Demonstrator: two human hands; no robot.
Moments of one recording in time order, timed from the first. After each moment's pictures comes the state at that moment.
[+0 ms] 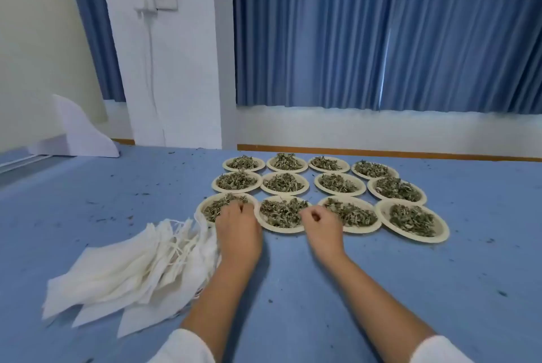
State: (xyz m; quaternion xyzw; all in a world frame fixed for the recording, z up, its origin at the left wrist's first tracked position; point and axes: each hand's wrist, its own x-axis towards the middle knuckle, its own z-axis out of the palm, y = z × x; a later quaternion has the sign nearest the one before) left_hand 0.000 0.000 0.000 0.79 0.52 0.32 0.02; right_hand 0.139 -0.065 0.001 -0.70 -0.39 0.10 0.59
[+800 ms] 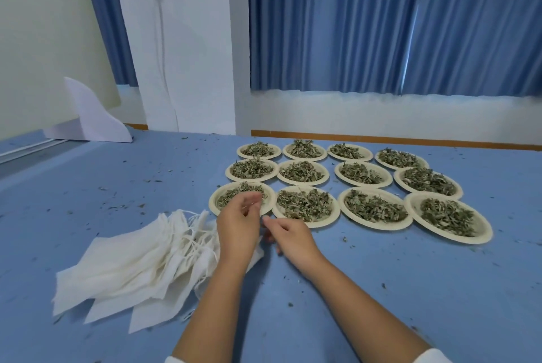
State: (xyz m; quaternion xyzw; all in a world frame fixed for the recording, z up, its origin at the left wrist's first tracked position) left_hand -0.024 0.014 0.002 0.63 0.43 0.54 0.35; right_hand 0.085 -0.018 -0.032 -0.65 -0.51 0.29 0.49
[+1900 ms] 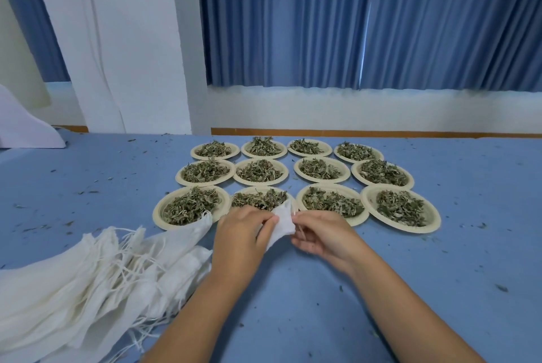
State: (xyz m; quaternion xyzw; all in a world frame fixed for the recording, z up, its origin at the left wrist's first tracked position) left_hand 0.039 -0.006 -0.014 0.83 0.28 0.47 0.12; right_hand 0.196 -0.080 0.000 -0.54 -0.31 0.48 0.62
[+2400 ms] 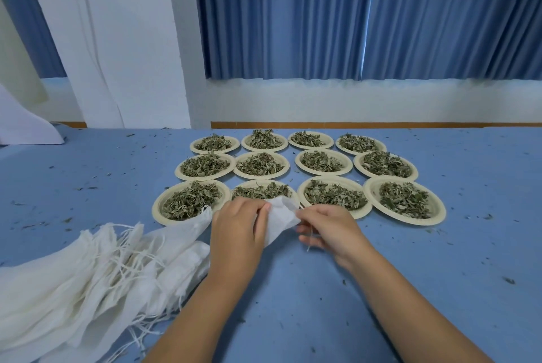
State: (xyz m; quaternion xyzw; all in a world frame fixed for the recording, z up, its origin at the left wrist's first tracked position) left_hand 0.034 -0.012 -0.010 0.81 0.29 0.50 0.08; right_hand 0.190 -0.082 0.000 -0.62 -0.28 0.40 0.62
